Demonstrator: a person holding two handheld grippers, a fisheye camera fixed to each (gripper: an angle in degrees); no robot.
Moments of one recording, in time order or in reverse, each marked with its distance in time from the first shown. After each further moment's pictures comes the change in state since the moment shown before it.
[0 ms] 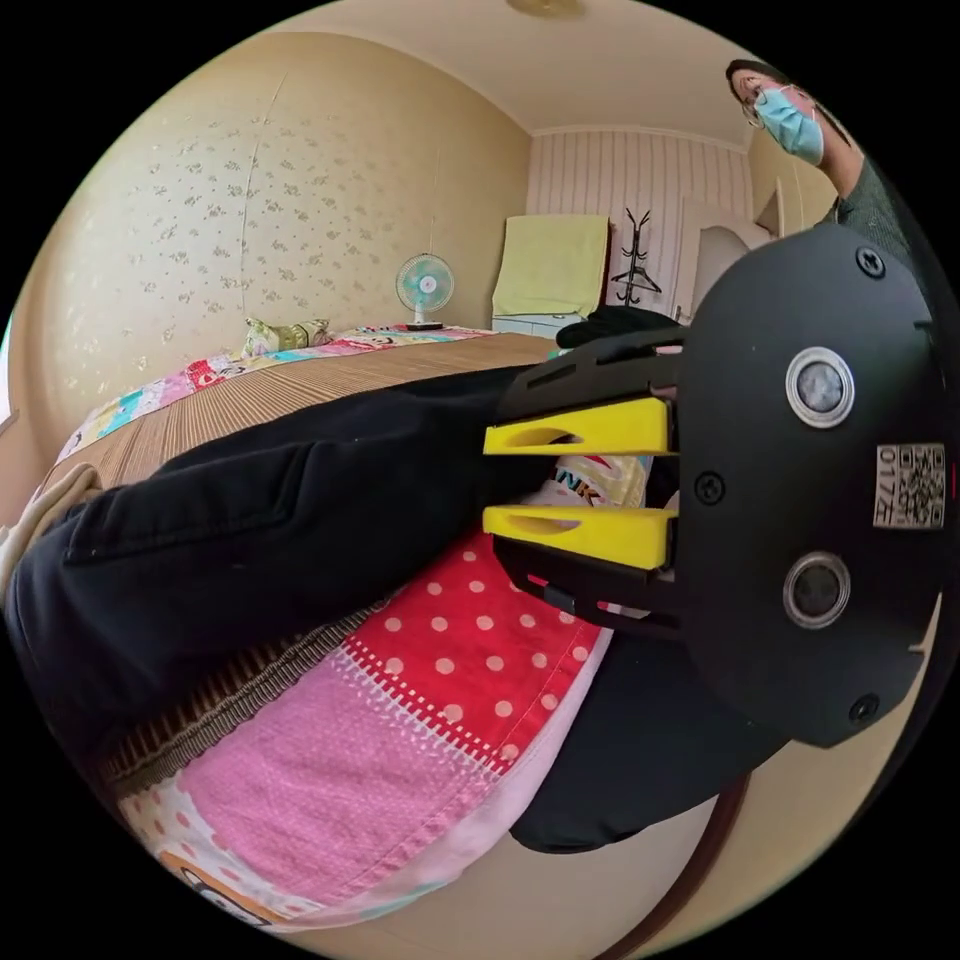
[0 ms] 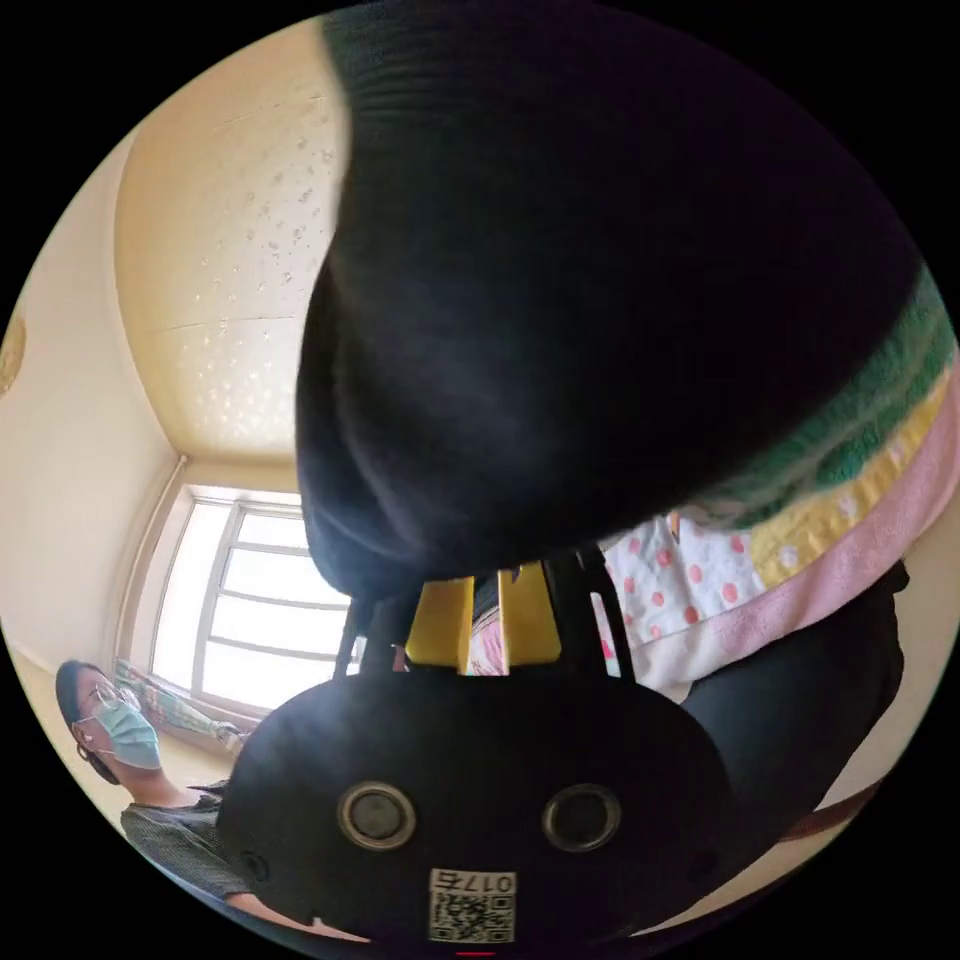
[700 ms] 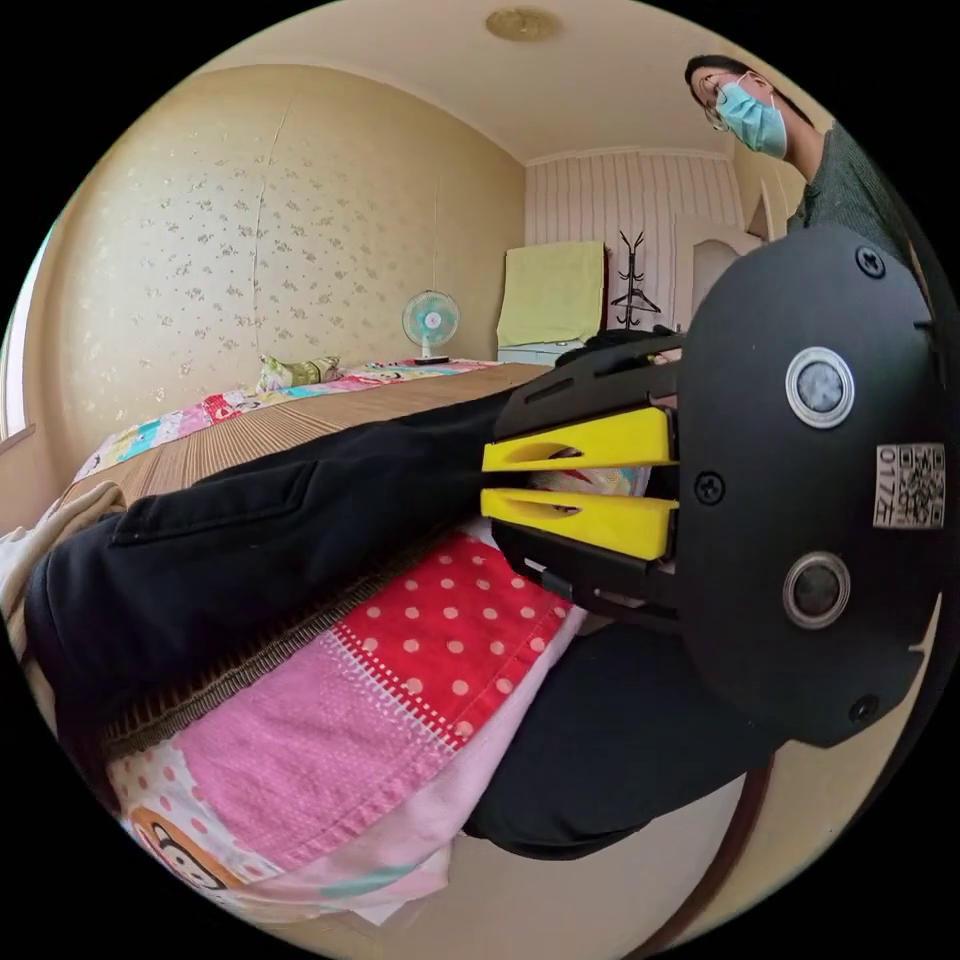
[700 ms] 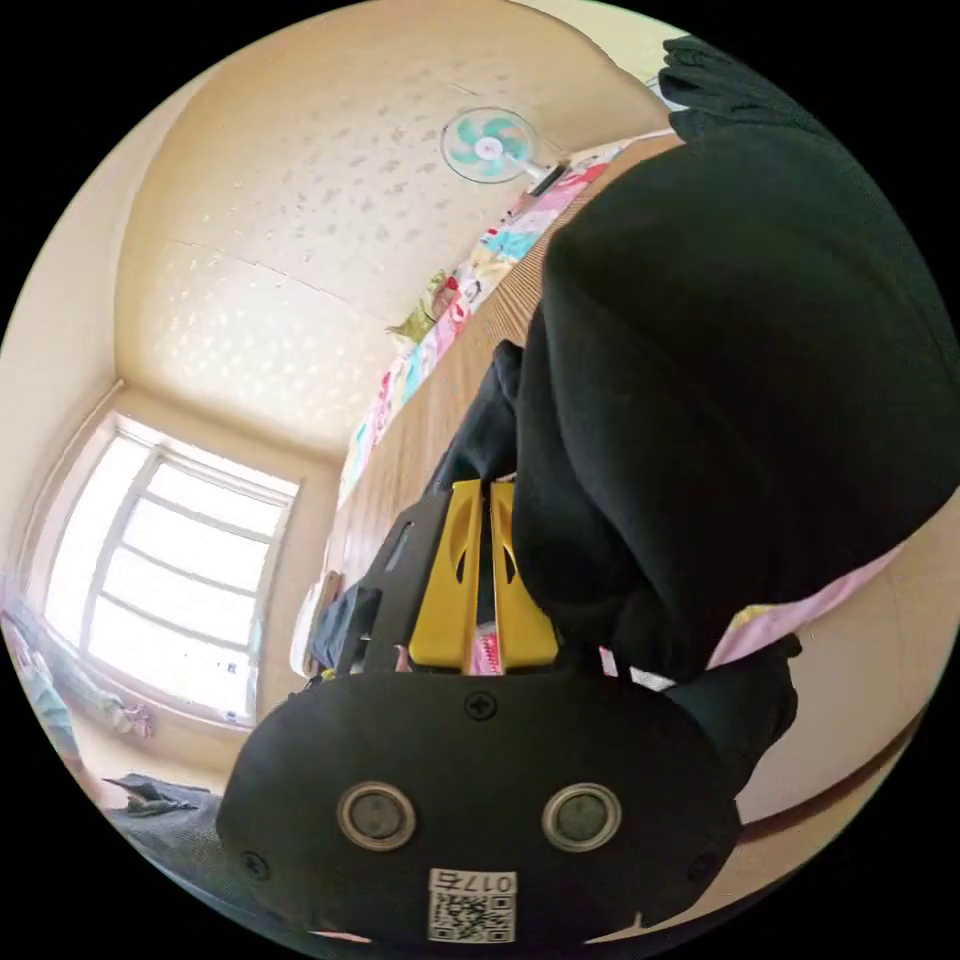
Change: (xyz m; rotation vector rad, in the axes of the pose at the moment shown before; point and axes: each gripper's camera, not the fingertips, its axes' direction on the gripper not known) left arm -0.025 -0.022 -0.093 0.053 0.082 0.019; right arm -0.089 -0.001 0.018 0.079 0.239 -0.252
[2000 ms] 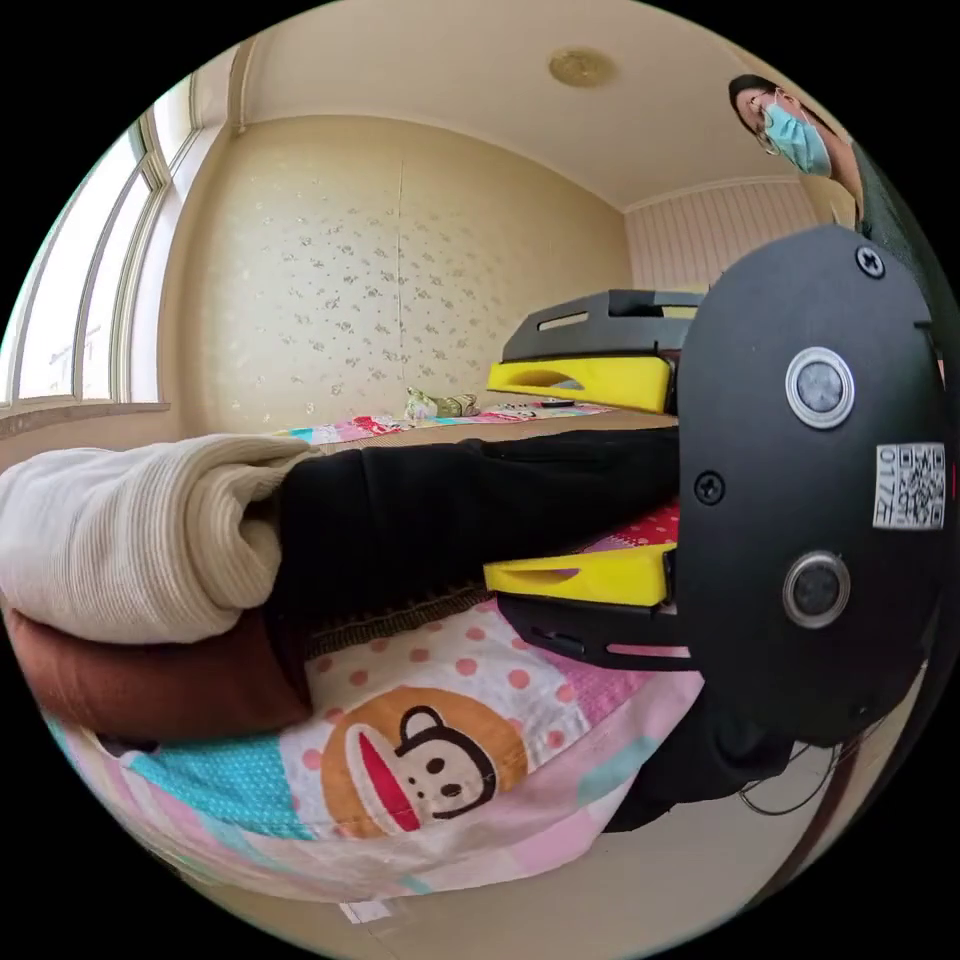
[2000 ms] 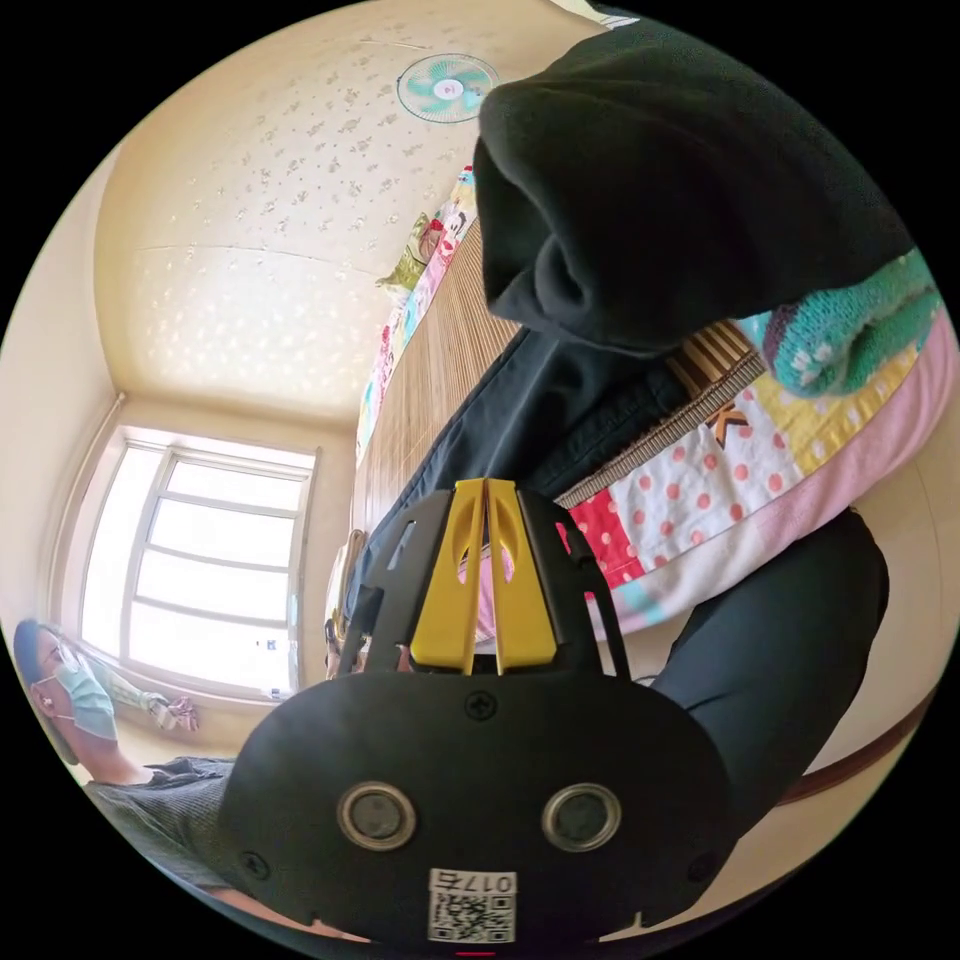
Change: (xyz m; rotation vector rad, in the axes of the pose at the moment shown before) left arm -0.121 -0.101 -0.088 0.358 0.150 -0.075; right arm 0.098 0.067 0.092 -0.156 -0.043 0.113
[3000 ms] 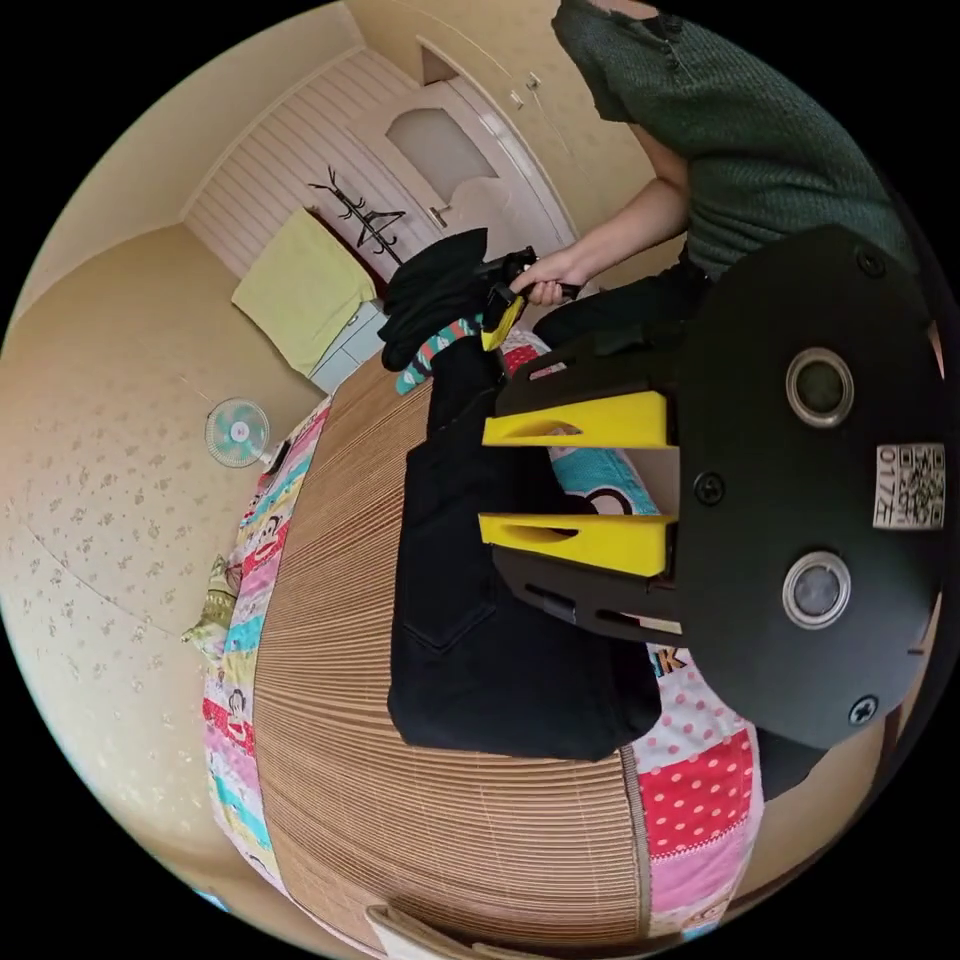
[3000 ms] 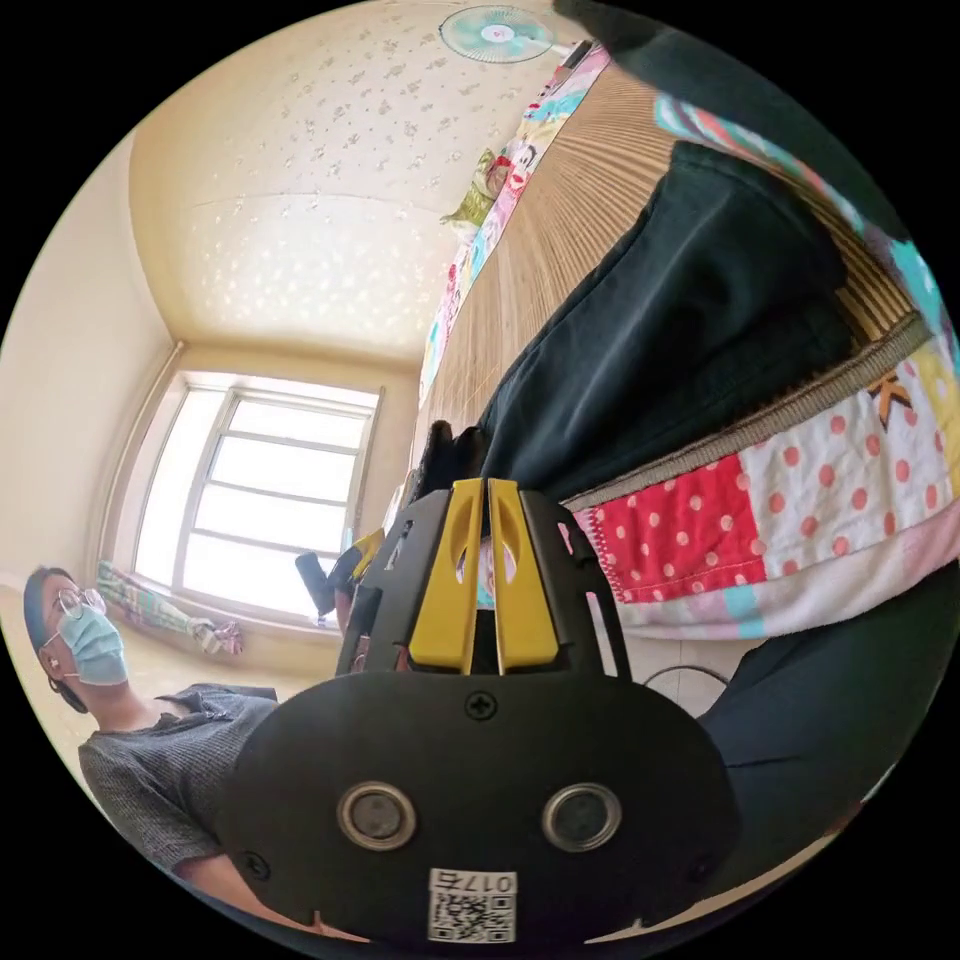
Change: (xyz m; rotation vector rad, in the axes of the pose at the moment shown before) left arm 0.137 0.432 0.325 -0.594 -0.193 0.962; right arm 0.096 0.048 0.080 -0.167 -0.195 -0.096
